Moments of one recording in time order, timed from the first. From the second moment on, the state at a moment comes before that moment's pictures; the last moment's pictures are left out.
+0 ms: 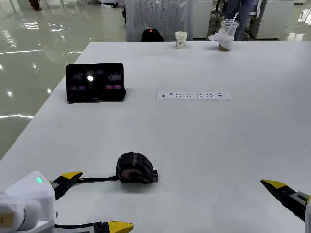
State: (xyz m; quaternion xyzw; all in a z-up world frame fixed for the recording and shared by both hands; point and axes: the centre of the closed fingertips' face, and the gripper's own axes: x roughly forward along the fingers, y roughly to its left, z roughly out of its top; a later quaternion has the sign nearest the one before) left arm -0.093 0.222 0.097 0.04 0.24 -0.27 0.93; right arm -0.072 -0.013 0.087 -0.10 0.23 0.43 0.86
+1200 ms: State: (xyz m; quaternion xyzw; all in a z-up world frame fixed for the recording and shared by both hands) left arm -0.089 0.221 0.092 0.04 0.25 -0.28 0.93; right arm -0.067 -0.013 0.083 -0.12 0.24 0.44 0.86
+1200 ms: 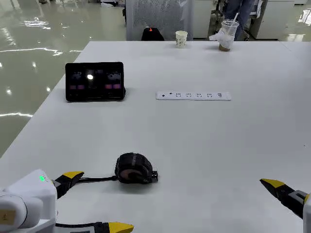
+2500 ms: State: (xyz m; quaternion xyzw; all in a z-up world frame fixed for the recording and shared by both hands) left arm -0.054 0.222 0.078 0.08 0.28 -0.33 0.90; right arm -0.032 0.007 0.064 -0.17 0.24 0.51 0.81
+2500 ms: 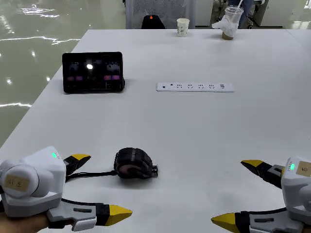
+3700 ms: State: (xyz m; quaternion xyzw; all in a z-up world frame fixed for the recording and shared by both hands) left arm -0.016 0.221 0.055 0.15 0.32 -0.39 0.85; right arm 0.004 0.072 0.043 -0.27 0.21 0.62 0.71
